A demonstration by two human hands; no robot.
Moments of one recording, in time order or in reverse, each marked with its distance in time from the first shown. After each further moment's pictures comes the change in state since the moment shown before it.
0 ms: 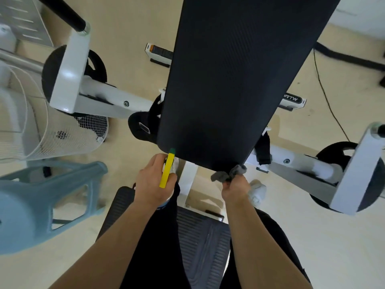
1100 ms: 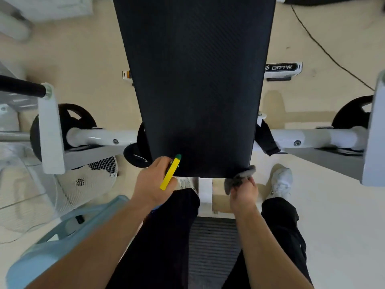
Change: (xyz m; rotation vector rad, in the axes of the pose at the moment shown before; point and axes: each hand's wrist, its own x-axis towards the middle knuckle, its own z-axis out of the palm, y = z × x) left_hand 0.090 0.001 -0.010 0.222 -0.291 0.309; right_hand -0.004 0.007 0.012 0.510 0.059 0.134
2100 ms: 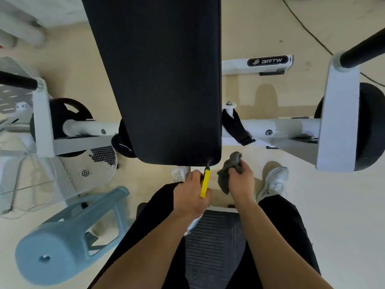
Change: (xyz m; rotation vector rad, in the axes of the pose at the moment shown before) left_hand -0.047 0.146 0.140 0.143 -0.129 -0.206; right_hand 0.029 -0.070 -0.071 -0.872 -0.248 -0.431
